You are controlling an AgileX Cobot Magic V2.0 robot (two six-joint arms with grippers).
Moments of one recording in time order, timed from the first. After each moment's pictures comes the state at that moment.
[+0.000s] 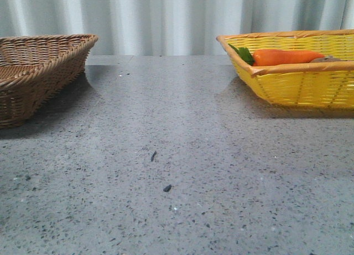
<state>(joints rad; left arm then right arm) -0.37 0.53 -0.64 -0.37 0.45 0.10 0.34 1.66 -1.97 0.21 1.09 -0.26</state>
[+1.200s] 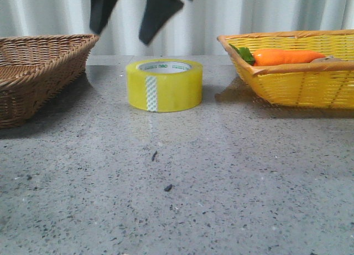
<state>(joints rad) -0.37 0.53 -0.64 -0.37 0.49 0.10 0.53 2.01 -2.09 0.37 1.23 -0.21</state>
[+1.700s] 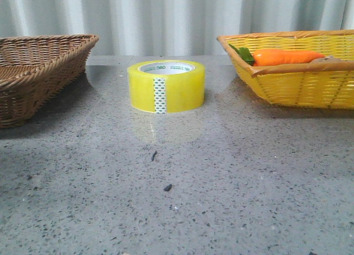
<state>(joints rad) -0.42 0.71 -0.77 -0.37 0.51 0.20 0.53 1.46 -2.10 0.37 1.26 -0.17</state>
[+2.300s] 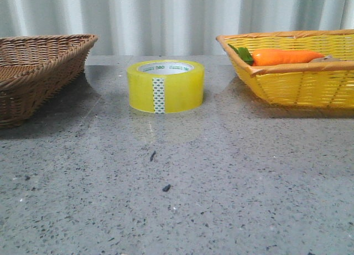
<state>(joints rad) -0.49 1.52 -1.44 -0.36 0.80 0.25 0.53 0.79 -1.50 0.26 1.26 -0.17</state>
